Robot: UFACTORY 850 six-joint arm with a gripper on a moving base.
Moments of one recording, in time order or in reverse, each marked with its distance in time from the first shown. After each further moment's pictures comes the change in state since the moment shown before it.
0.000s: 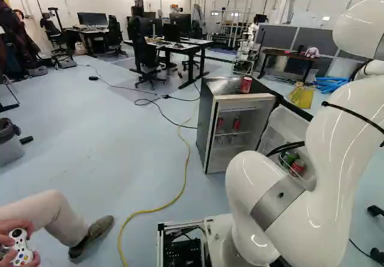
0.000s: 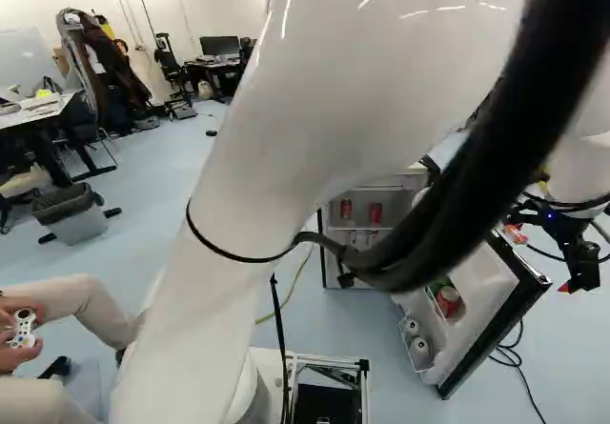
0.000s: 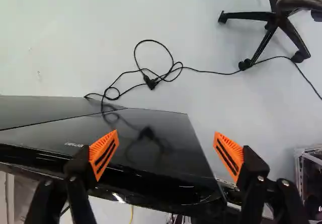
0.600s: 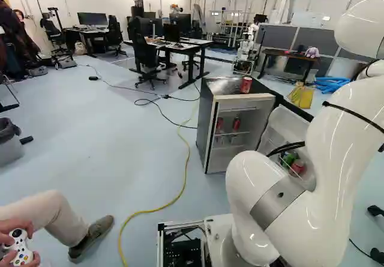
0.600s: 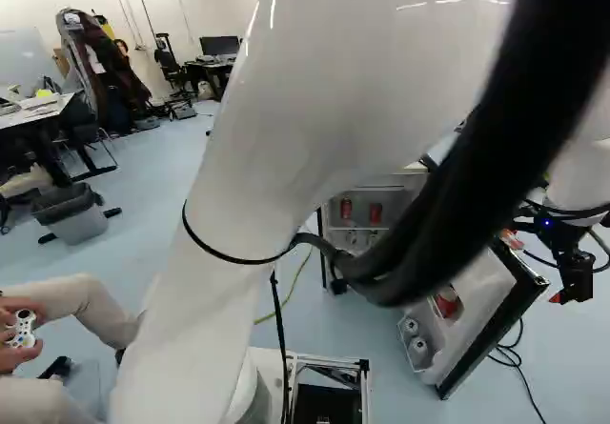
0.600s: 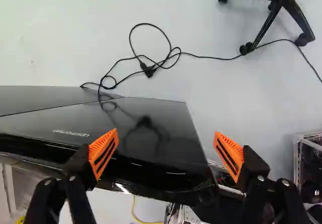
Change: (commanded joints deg) arm -1.0 1.4 2.3 0.0 -4.1 0.0
